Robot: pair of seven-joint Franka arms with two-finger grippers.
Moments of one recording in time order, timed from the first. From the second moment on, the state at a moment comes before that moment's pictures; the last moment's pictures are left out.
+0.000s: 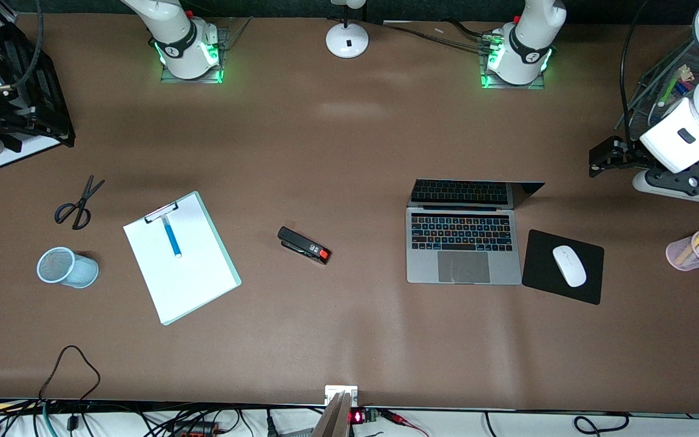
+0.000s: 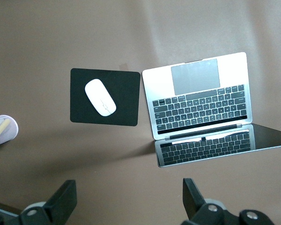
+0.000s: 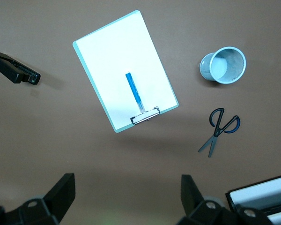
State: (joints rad) left arm -0.03 0.08 -0.04 -1.60 0.01 1.65 0.10; right arm 0.04 -0.01 -0.05 -1.63 0.02 1.58 -0.11
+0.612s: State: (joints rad) left arm -0.03 0.08 -0.04 -1.60 0.01 1.65 0.10; right arm 0.04 0.00 -0.05 -1.63 0.02 1.58 -0.11
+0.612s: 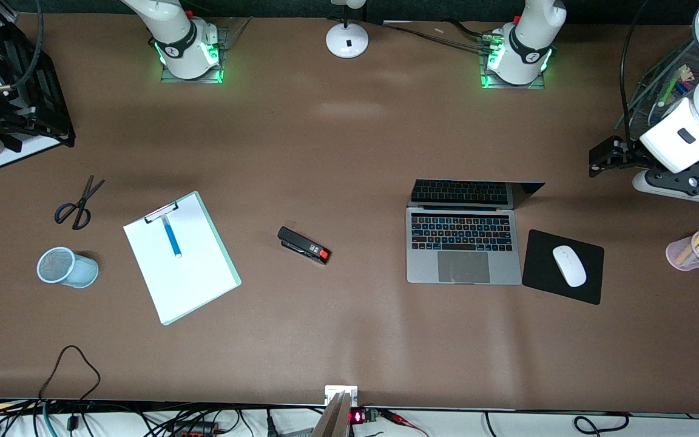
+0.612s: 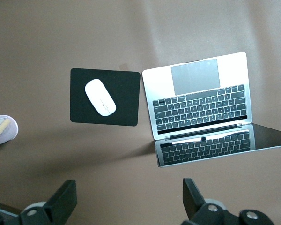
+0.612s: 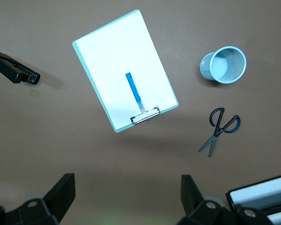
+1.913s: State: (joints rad) left arm -0.04 0.19 -0.05 -1.54 0.01 1.63 0.10; right arm 0.09 0.46 -0.03 -1.84 0.02 2.28 -0.44
